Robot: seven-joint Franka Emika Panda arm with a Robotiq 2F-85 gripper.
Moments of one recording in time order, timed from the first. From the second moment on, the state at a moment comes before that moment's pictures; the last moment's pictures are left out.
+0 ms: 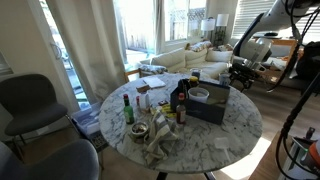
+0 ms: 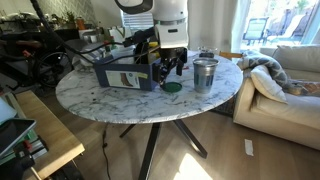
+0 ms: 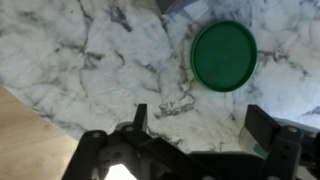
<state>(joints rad) -0.50 0.46 -0.31 -2.04 0.64 2.43 0.36</state>
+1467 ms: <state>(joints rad) -0.44 0.46 -0.33 -1.91 0.31 2.09 0.34</state>
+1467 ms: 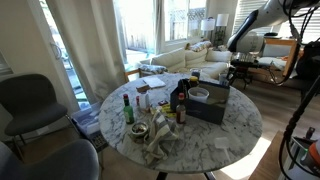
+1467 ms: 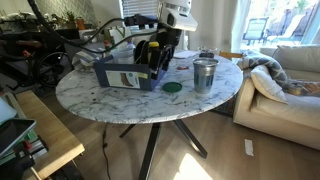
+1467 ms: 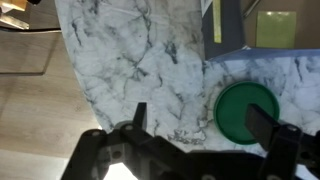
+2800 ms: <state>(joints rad) -0.50 0.63 -0.25 -1.86 0.45 2.32 0.13</state>
